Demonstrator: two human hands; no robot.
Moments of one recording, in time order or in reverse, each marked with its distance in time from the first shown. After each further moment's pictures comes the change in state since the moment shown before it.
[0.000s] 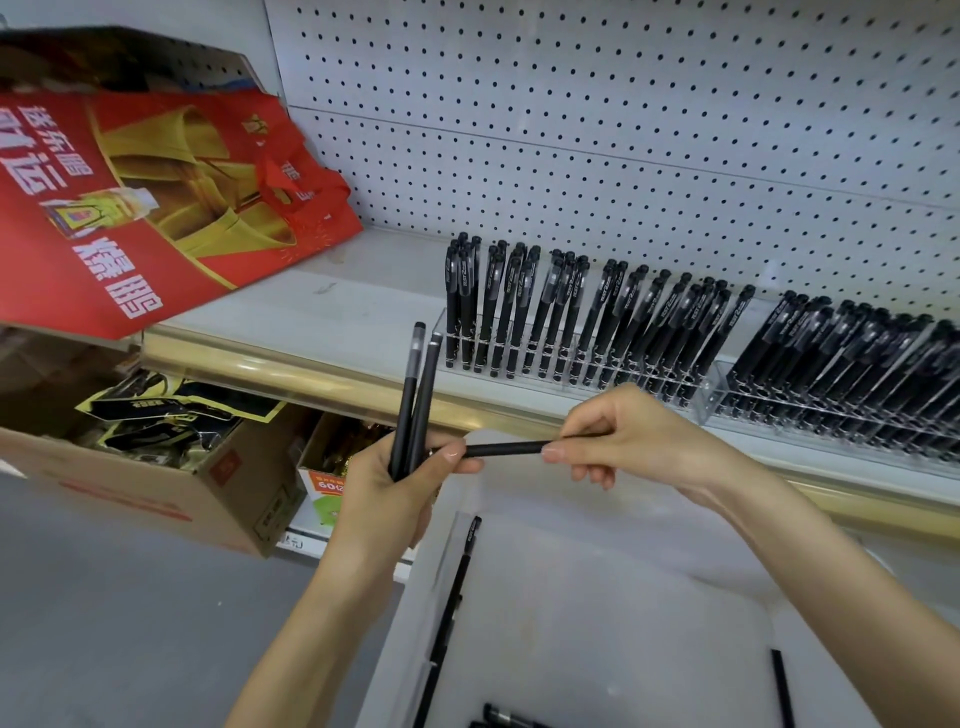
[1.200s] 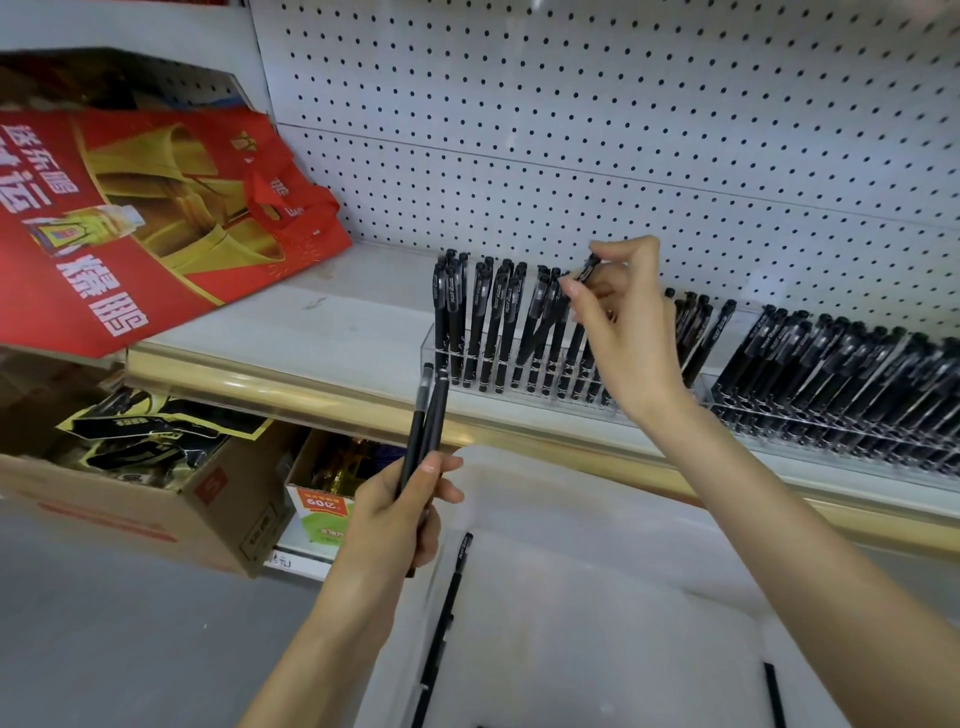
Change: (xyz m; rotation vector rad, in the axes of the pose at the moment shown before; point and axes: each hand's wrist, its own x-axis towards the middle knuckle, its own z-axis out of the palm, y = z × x) left_hand 0.003 -0.015 0.006 -0.054 0.001 -0.089; right_hand 0.046 -0.026 -0.025 -0.144 0.814 -0.557
